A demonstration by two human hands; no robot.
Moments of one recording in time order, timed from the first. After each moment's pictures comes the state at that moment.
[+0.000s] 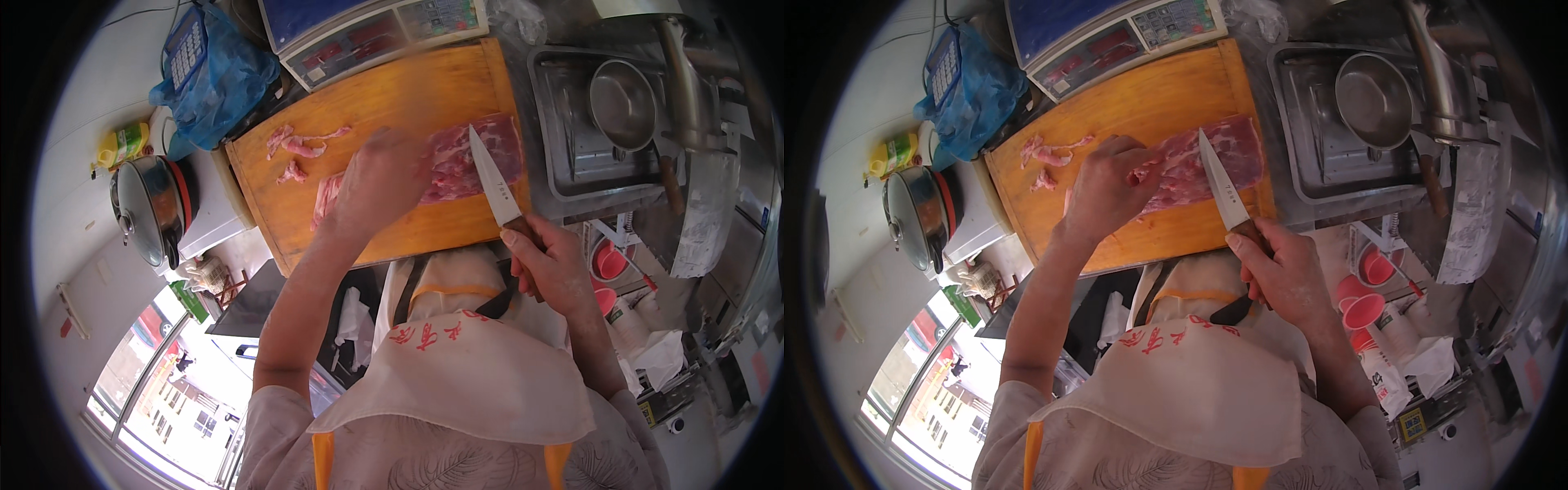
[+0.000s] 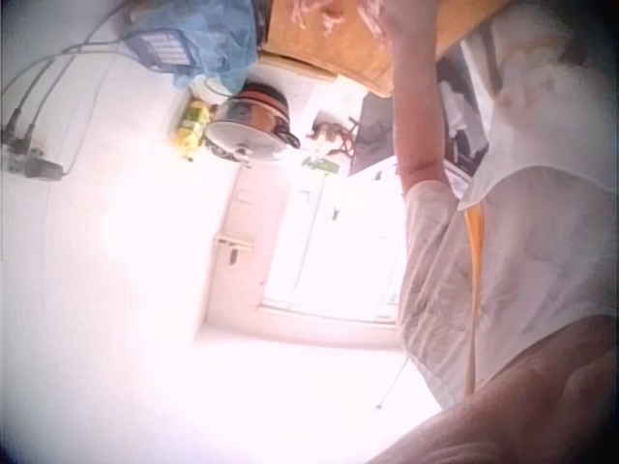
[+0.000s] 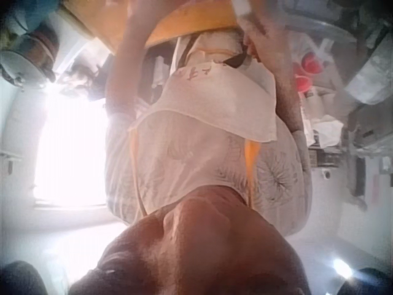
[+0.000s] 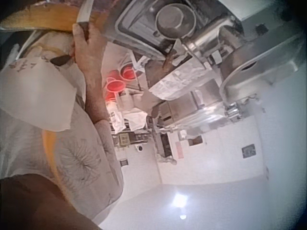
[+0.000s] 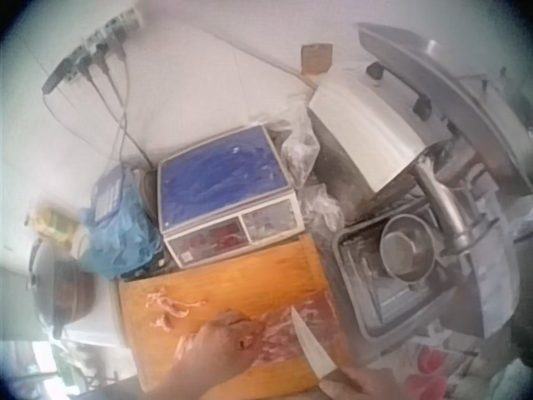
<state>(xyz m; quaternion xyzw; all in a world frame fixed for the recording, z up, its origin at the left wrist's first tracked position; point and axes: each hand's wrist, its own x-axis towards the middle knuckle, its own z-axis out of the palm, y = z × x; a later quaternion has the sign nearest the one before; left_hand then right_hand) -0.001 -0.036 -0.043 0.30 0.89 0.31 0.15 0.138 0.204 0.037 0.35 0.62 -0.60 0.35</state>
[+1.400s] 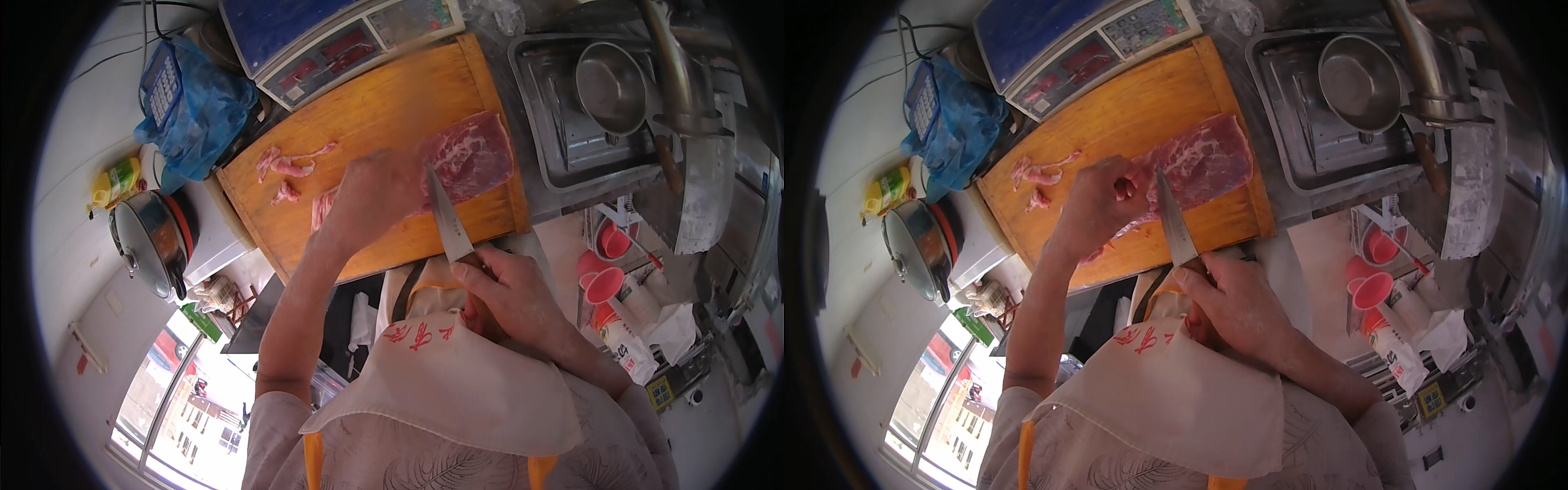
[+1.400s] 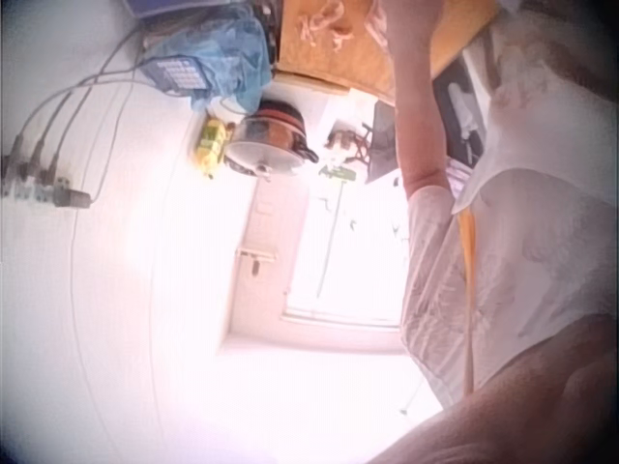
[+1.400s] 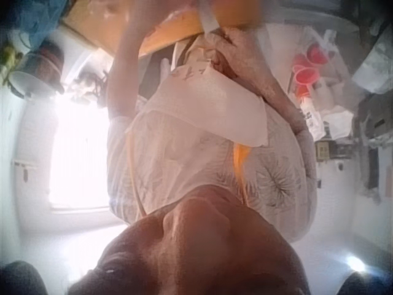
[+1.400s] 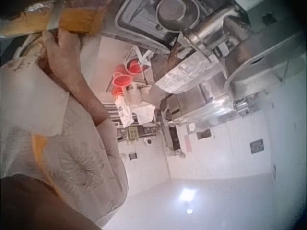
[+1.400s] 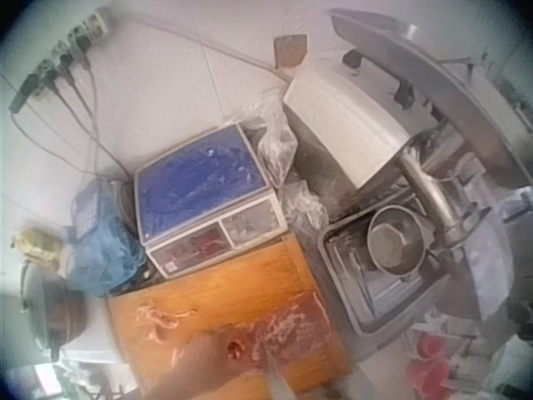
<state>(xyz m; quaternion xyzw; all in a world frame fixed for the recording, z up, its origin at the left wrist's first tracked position) -0.014 -0.028 -0.021 0.26 0.86 0.33 0.28 0.132 0.163 0.055 0.33 0.55 -0.64 0.43</state>
